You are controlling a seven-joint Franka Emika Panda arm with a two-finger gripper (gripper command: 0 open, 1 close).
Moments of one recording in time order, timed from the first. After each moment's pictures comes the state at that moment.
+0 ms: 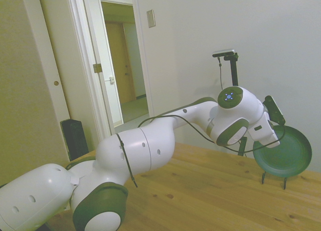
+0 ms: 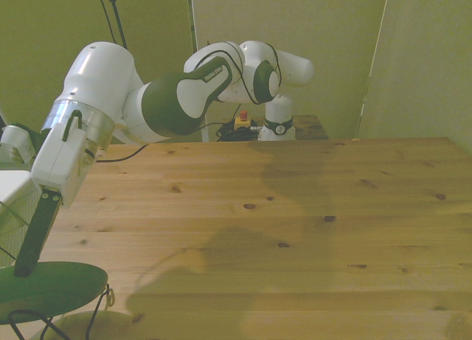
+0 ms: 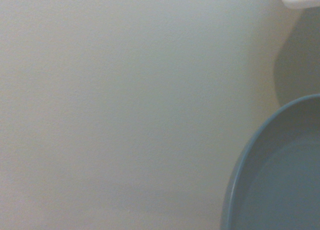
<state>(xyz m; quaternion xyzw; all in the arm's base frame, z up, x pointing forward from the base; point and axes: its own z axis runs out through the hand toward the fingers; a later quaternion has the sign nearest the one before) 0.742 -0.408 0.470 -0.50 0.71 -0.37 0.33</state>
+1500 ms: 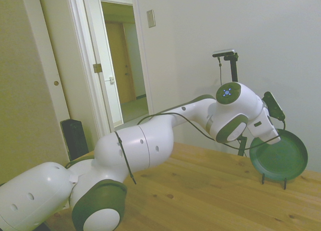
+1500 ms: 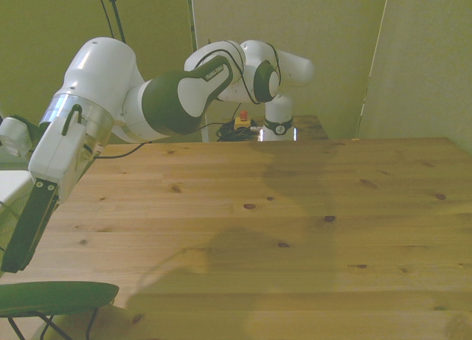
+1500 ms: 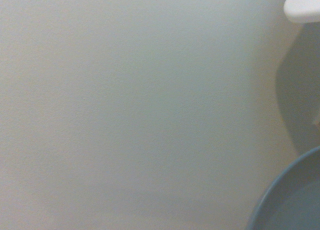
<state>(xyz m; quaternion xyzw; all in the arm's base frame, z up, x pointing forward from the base) 0.739 -0.401 0.498 -0.50 0.71 -0.37 0.33</state>
